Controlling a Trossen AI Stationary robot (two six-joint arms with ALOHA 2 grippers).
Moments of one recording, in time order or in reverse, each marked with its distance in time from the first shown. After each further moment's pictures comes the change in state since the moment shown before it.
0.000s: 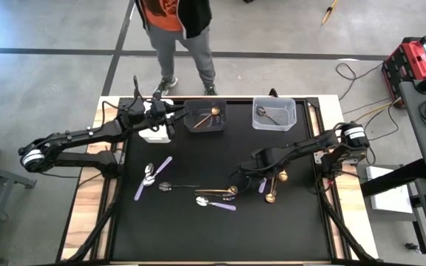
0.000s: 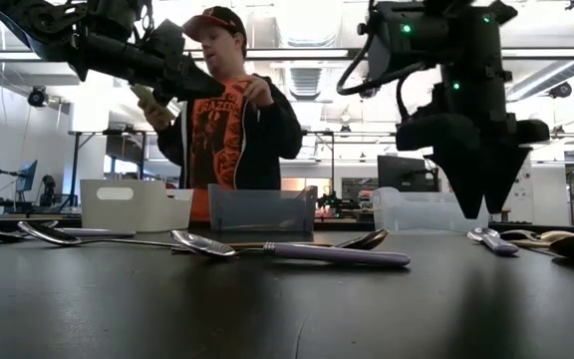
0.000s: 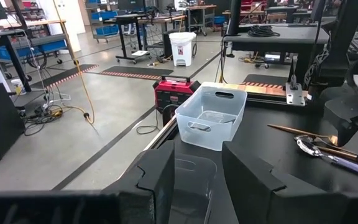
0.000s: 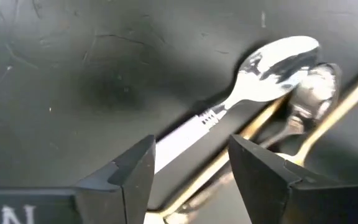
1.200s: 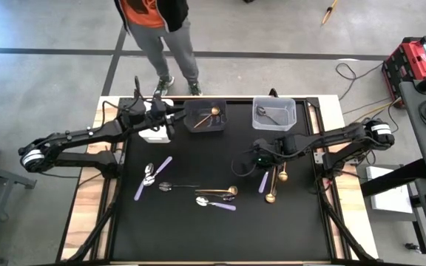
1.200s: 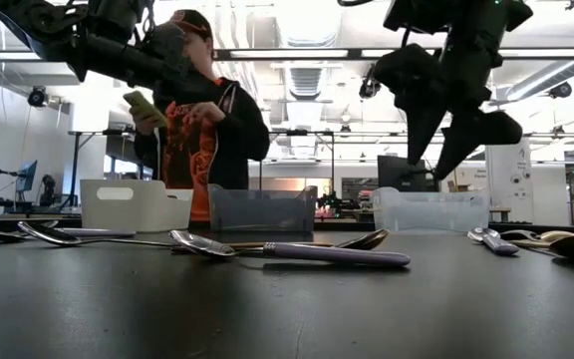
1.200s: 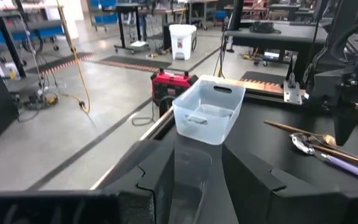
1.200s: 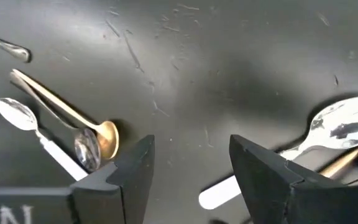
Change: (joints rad) left arm 0.000 -0.001 0.000 -0.024 0.000 -0.046; right arm -0.097 -0.276 -0.138 0.333 -0.055 -0.025
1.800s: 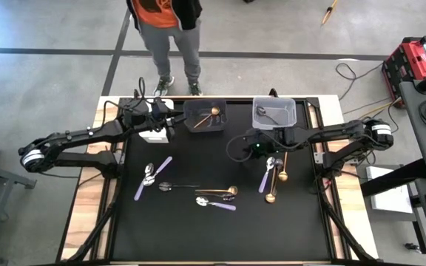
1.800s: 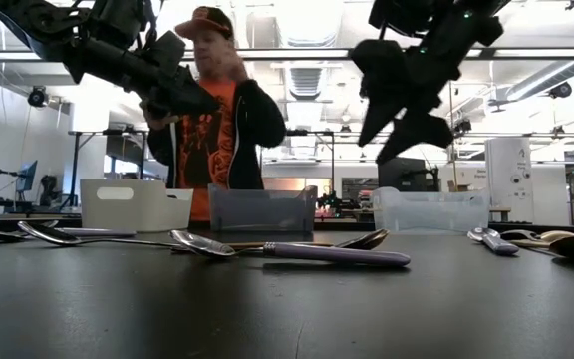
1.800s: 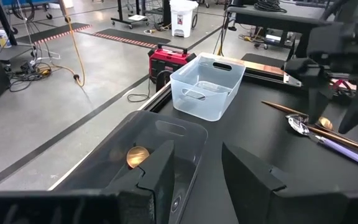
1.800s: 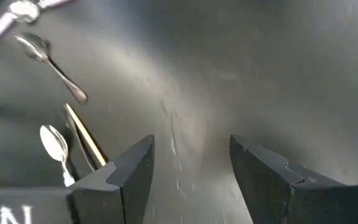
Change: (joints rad) left arm 0.000 0.000 0.000 -0.104 0.000 -0.051; right arm -0.110 -0.001 -0.009 0.245 0.028 -0.389
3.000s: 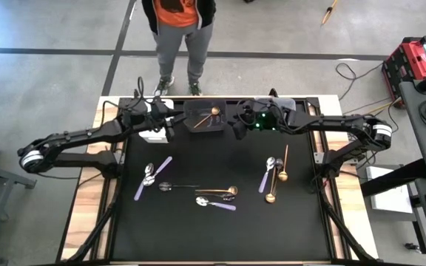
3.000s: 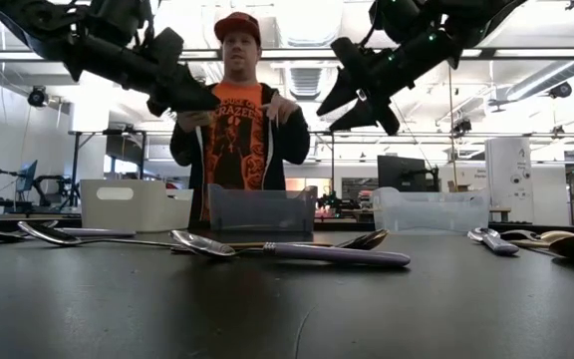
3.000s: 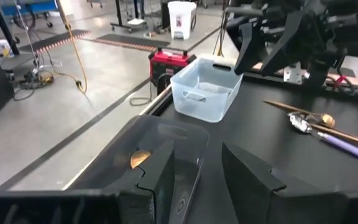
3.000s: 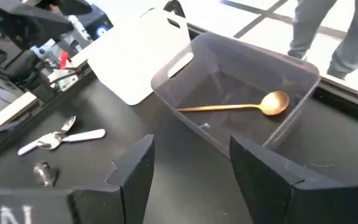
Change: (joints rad) left arm 0.002 -0.018 0.004 -0.009 0.001 0.042; right arm -0.269 0.000 -0.006 0.452 -0.001 -0.328
